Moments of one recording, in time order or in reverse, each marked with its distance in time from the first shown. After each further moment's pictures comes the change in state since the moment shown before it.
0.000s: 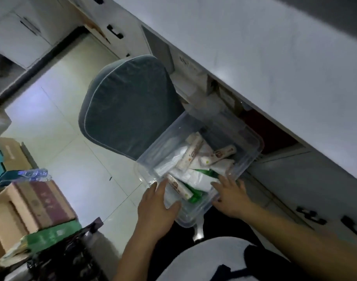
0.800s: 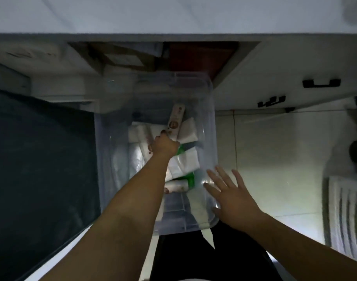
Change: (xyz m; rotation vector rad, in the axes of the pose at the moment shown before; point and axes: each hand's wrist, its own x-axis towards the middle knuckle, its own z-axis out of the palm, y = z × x) left_hand 0.321 0.062 0.165 0.451 -0.433 0.334; right_hand 0.009 -0.083 0.115 0.279 0.200 0.423
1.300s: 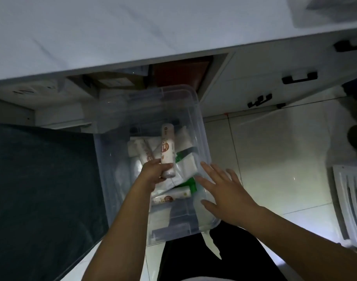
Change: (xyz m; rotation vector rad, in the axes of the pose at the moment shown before) left_hand -0.068 -0.032 -0.035 -0.735 -0.261 -0.191; right_hand -0.011 -0.021 -0.043 0.301 0.125 0.080
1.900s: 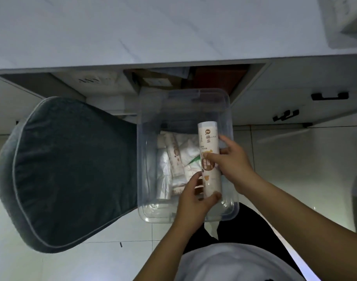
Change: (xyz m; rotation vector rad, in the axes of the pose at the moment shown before) left_hand -0.182 -0.061 0.023 -0.038 -0.055 0.490; right_hand 0.040 -0.076 -0.053 1.182 0.353 0.340
